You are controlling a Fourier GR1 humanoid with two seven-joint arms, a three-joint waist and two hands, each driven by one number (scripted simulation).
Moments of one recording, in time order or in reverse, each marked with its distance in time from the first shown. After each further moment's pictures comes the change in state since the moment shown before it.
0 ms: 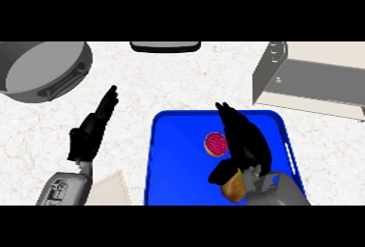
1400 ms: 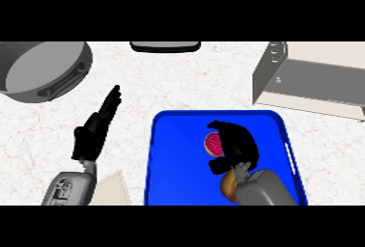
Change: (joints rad) left arm -0.007 -0.050 0.031 0.000 -0.045 -0.024 0.011; right arm 0.035 0.073 -0.058 0.235 0.128 -0.021 -0.200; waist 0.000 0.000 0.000
